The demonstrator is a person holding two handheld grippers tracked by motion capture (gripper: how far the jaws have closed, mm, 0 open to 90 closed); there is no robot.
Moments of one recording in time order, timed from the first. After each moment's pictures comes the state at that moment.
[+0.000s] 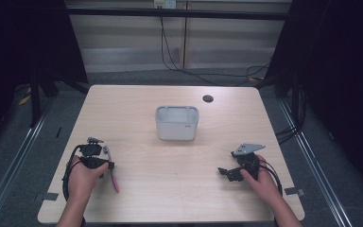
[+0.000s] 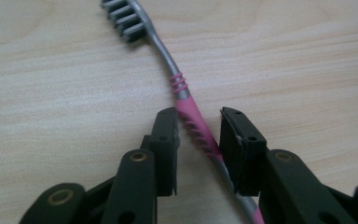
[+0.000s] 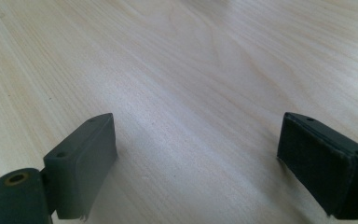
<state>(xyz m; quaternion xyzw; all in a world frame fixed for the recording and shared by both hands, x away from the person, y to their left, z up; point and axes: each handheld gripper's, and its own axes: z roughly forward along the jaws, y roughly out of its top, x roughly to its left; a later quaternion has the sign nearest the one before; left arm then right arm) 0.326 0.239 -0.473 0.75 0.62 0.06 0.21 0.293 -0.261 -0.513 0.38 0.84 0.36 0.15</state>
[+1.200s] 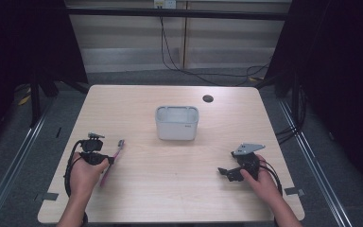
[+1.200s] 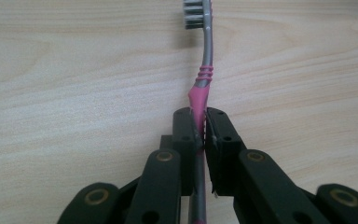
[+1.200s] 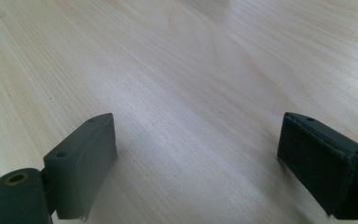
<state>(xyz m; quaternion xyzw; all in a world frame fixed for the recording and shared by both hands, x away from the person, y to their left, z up) 0.332 0.235 -0.460 0.75 0.61 0.06 0.24 0.293 -0.261 -0.513 0.38 0.84 0.36 0.15</state>
